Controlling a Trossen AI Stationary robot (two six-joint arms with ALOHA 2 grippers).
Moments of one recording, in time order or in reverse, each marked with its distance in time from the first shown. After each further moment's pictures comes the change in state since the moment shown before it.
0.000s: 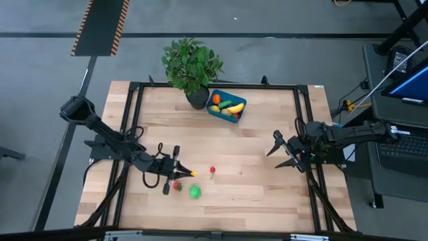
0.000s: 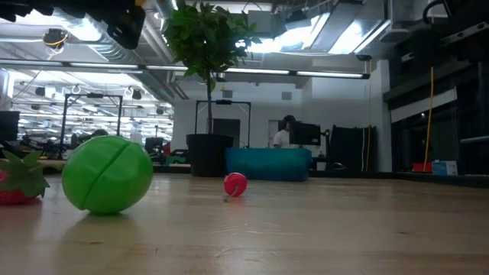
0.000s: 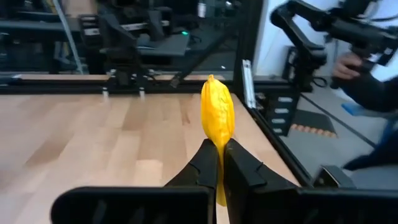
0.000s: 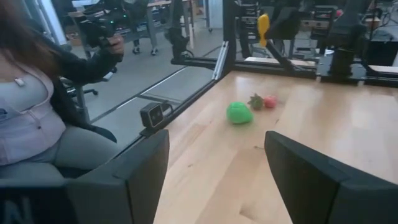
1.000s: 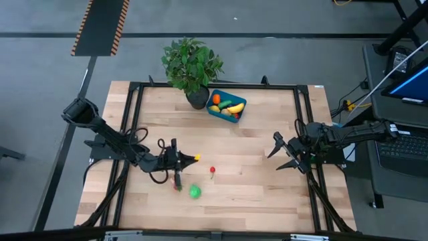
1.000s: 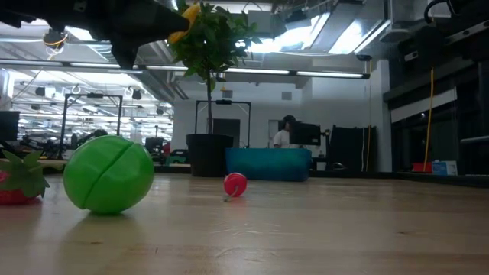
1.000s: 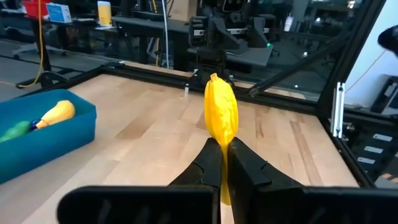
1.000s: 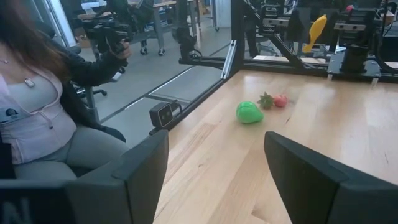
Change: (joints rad) left arm 0.023 0.082 0.007 0.065 -0.319 -0.131; right arm 0.033 0.001 0.000 -0.002 0.001 0.024
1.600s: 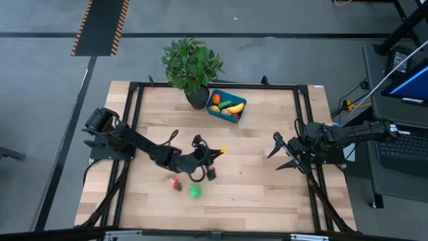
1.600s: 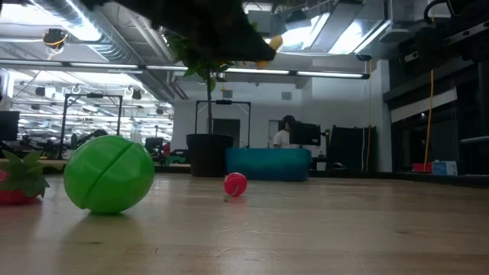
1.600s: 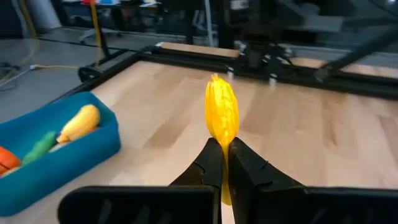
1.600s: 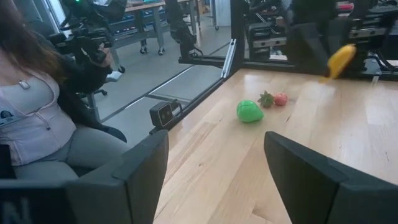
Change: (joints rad) left arm 0.183 0.341 0.470 -0.350 -0.012 -0.002; right arm 0.000 0.000 0.000 -0.005 0.000 0.004
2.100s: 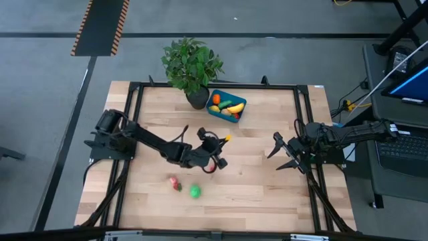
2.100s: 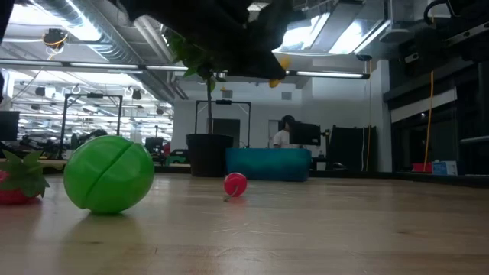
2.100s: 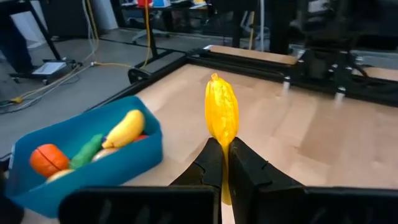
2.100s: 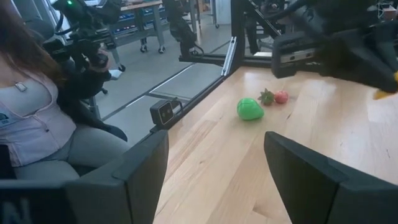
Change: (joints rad) left arm 0.097 0.118 0.119 -0.022 -0.117 -0.001; right arm 0.000 0.000 0.000 -0.009 0.000 0.000
